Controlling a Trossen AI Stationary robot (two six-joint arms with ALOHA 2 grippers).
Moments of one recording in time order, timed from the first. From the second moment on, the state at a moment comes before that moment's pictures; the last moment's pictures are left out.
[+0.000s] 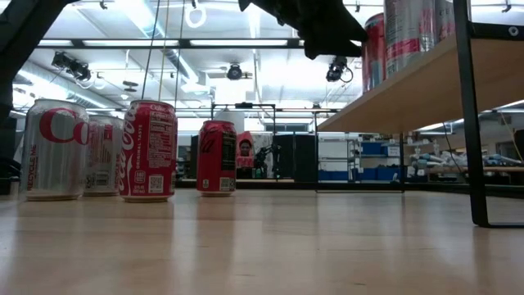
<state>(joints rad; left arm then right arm) 0.09 2.00 1.87 -0.43 0.19 0.22 0.40 1.04 1.41 -1.00 0.79 0.11</state>
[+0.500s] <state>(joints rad) 0.10 2.00 1.87 -0.49 0.15 0.24 0.40 1.04 1.41 -1.00 0.79 0.11</state>
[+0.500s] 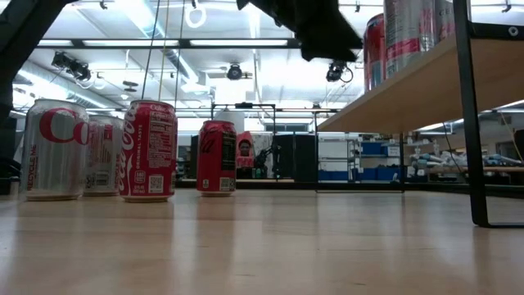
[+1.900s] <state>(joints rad) 0.15 1.60 1.39 -0.85 -0.14 -0.04 0.40 1.03 1.32 -0.80 0.82 -0.08</state>
